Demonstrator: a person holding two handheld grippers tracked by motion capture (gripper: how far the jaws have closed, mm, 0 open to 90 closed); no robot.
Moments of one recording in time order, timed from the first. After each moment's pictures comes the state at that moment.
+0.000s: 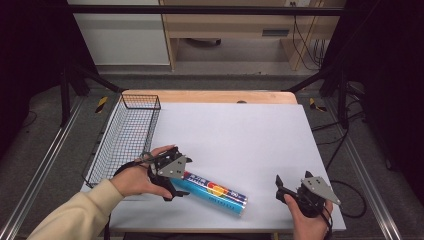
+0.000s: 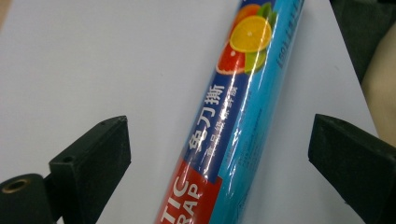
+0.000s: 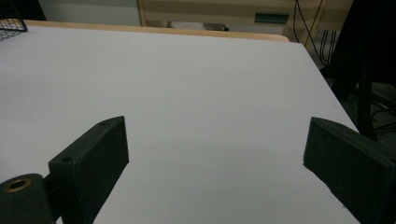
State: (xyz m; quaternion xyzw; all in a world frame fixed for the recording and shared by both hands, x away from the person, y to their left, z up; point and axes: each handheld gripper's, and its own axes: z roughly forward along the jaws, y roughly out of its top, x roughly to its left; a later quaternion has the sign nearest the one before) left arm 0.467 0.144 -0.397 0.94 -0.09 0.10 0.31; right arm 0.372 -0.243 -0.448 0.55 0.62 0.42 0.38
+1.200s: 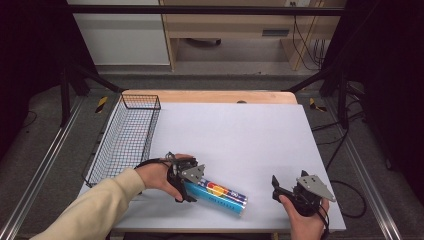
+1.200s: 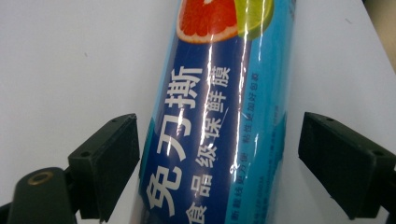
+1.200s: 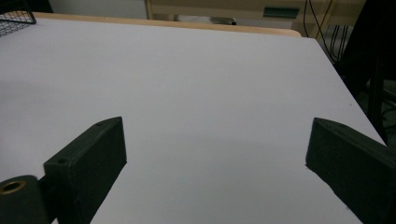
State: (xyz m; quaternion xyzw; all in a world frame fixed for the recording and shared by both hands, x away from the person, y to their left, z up) left arm 0.489 0.107 -0.446 0.96 -0.14 0.02 0.24; right arm 0.377 -0.236 -0.450 0.54 0.63 0.42 0.36
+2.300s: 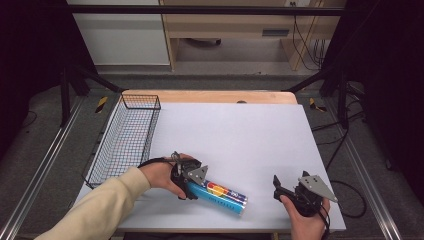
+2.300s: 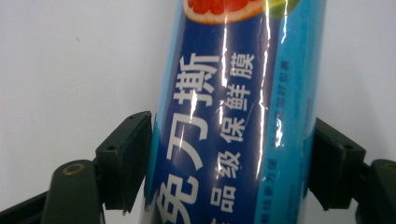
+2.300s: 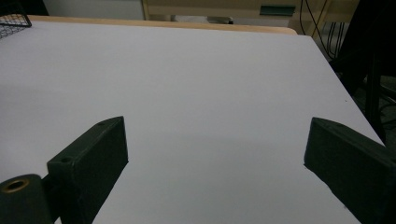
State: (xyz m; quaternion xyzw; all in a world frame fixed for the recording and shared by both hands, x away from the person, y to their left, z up) left arm 0.493 0.096 -0.451 0.97 -0.15 0.02 0.20; right arm 0.376 -0.239 -0.450 0.55 0.62 0.42 0.36
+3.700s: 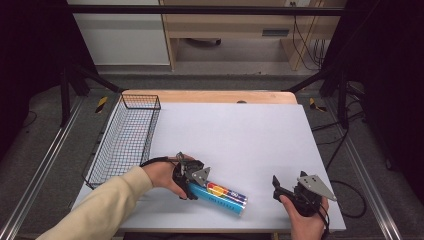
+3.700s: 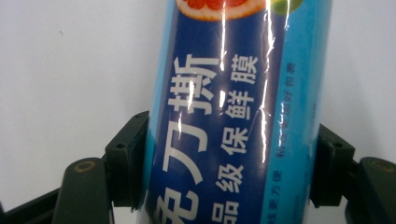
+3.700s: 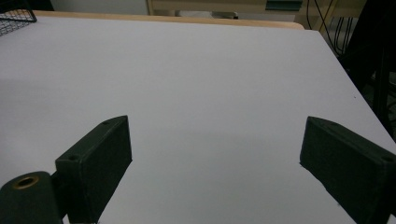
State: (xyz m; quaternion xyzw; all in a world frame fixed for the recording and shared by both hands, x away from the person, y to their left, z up) left arm 0.493 0.090 -0.452 0.97 -0.16 0.01 0.17; right arm 0.377 -0.238 -0.451 0.55 0.63 0.42 0.35
